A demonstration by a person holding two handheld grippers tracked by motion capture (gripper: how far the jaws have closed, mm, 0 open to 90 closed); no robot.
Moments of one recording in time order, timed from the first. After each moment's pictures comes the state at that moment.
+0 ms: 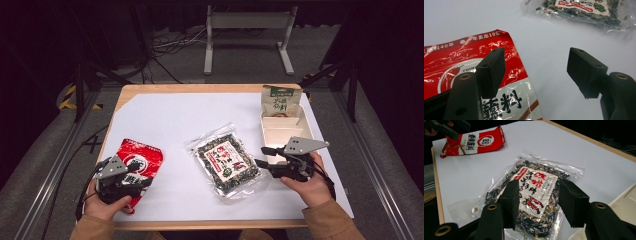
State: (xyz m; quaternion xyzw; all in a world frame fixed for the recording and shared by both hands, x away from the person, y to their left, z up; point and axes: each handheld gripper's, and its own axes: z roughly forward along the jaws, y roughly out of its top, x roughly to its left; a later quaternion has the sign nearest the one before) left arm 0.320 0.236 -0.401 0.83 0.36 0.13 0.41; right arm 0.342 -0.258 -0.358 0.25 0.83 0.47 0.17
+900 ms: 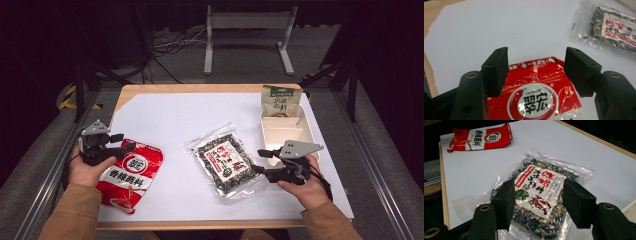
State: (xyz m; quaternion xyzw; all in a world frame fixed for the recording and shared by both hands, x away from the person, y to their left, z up) left arm 0.401 0.283 -0.370 0.79 0.43 0.16 0.41; right arm 0.341 -0.250 -0.366 0.23 0.84 0.48 0.15
